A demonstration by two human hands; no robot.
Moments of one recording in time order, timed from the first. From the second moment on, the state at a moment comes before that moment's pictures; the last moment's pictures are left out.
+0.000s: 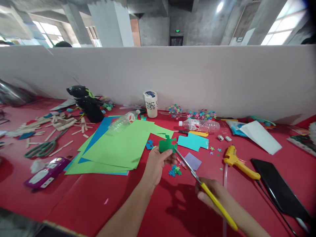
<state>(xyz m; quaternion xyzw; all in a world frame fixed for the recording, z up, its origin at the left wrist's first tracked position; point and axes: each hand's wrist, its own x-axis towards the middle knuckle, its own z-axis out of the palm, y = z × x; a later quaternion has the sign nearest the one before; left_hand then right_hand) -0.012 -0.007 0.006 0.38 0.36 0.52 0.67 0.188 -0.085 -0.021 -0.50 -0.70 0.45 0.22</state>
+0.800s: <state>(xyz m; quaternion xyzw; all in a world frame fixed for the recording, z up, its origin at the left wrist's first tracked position) -0.016 0.000 0.005 0.40 0.35 0.54 0.66 0.185 -0.085 -0.023 -0.51 -0.68 0.48 0.21</state>
